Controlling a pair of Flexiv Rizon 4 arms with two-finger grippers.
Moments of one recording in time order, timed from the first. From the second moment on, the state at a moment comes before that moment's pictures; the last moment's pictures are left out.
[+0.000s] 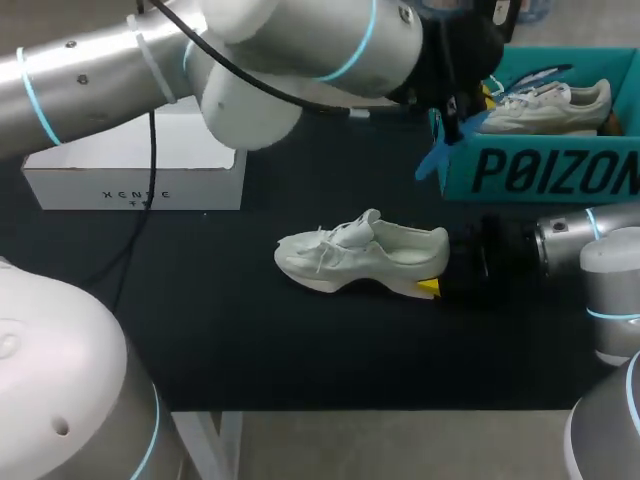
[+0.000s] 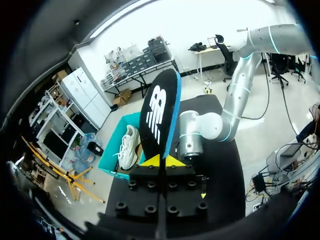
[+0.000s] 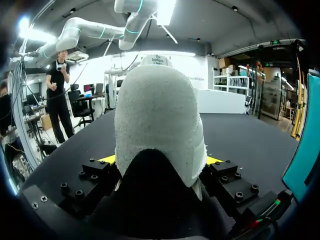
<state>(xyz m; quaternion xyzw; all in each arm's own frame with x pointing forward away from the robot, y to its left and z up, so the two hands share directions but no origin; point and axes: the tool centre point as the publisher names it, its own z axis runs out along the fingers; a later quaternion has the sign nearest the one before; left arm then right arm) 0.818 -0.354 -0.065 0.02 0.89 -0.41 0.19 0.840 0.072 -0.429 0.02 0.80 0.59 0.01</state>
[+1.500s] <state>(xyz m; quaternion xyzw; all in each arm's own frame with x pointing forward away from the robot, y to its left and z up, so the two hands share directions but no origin) 0.835 -0.189 -0.017 -0.05 0.73 -0.63 -0.25 0.840 0.072 -0.429 0.02 0.80 0.59 0.01</state>
